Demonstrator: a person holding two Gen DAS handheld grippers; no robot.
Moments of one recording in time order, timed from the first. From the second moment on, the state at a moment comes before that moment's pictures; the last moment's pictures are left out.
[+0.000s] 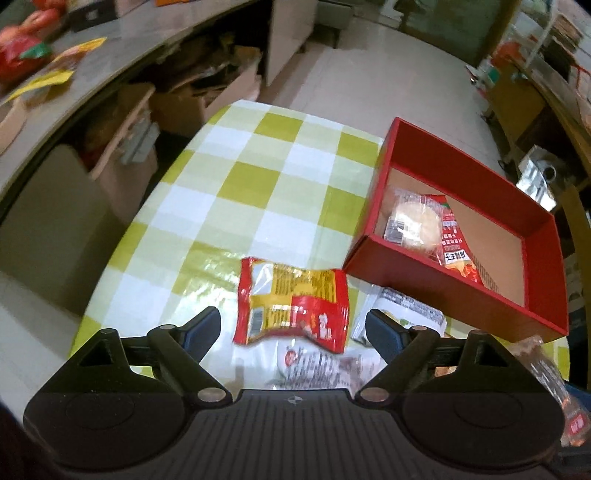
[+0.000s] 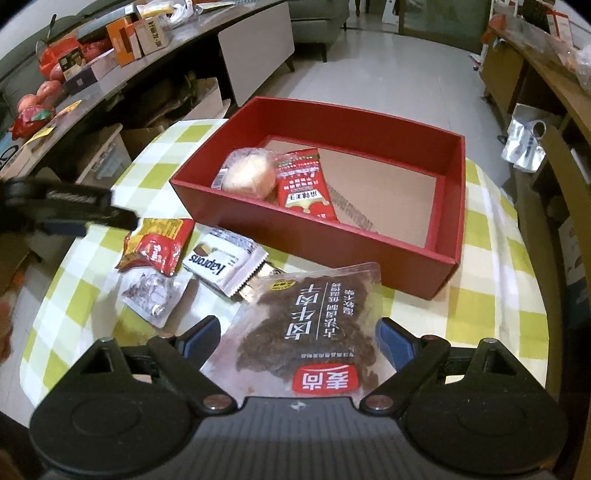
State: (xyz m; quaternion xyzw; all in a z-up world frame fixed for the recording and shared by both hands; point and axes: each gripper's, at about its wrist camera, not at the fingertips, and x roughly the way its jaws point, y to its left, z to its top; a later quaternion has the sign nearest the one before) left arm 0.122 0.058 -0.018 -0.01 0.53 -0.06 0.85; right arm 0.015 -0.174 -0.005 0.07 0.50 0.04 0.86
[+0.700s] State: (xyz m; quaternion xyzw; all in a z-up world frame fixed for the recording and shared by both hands) left arm 0.167 0.040 -0.089 0.10 0.57 -0.27 0.77; right arm 0.026 -0.190 -0.037 0.09 0.54 0.05 0.83
